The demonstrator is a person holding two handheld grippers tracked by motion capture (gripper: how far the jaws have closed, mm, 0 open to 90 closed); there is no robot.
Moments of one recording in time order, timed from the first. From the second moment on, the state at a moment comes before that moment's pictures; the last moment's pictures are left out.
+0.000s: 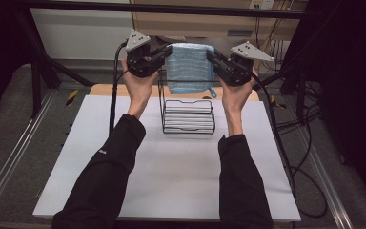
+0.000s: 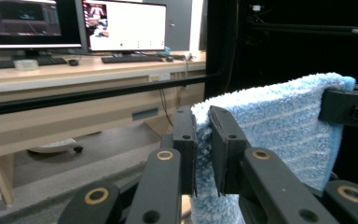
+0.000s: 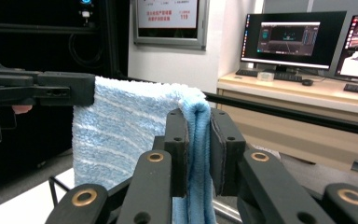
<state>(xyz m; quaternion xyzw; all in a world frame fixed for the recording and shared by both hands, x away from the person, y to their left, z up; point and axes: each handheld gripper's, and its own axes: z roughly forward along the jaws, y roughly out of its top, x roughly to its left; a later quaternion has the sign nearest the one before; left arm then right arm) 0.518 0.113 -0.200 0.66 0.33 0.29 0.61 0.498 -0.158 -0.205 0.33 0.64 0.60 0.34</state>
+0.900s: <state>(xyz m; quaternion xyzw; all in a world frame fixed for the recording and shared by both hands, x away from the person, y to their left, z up) 0.486 0.118 -0.214 0.71 0.28 0.26 0.59 0.474 -0.173 -0.229 0.32 0.66 0.60 0.32</state>
